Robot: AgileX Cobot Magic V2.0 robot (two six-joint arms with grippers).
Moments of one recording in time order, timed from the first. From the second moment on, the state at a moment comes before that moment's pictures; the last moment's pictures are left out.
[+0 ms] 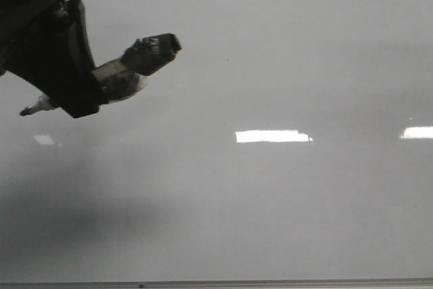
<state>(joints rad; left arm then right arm) -0.67 1.42 -1.11 -0.09 0.94 0.84 0.05 0.36 -0.45 0.28 0.54 -0.20</state>
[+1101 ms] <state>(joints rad) -0.80 1.42 -1.12 -0.09 0.88 0.90 0.66 1.21 -0.80 0.84 0.52 -1.08</state>
